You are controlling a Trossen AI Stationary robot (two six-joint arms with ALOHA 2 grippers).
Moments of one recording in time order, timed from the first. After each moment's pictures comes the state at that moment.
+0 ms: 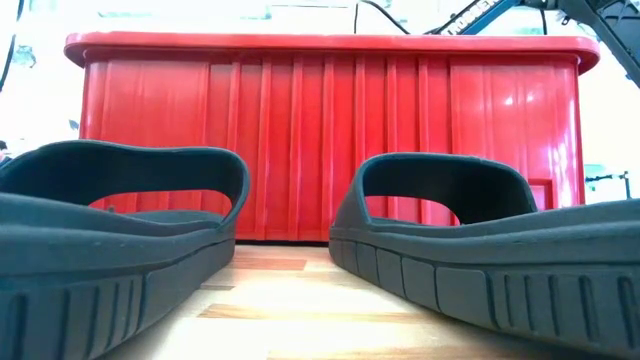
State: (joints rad) left arm -0.47 1.53 2.01 -1.57 -1.01 -0.76; right arm -0.53 1.97 1.45 -0.76 -0.01 -0.68
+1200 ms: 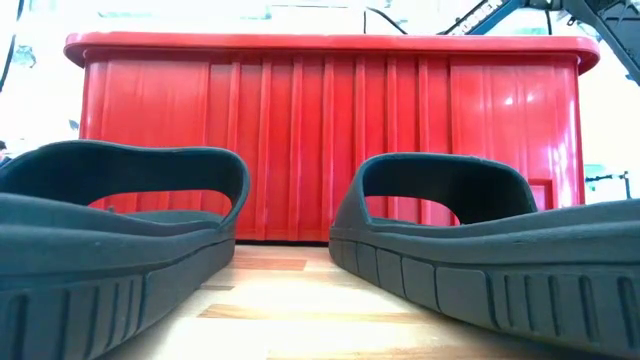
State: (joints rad) left arm -0.47 1.53 2.01 -1.57 -0.99 -0.74; right arm -0.60 1.95 1.45 -0.77 0.02 -0.58
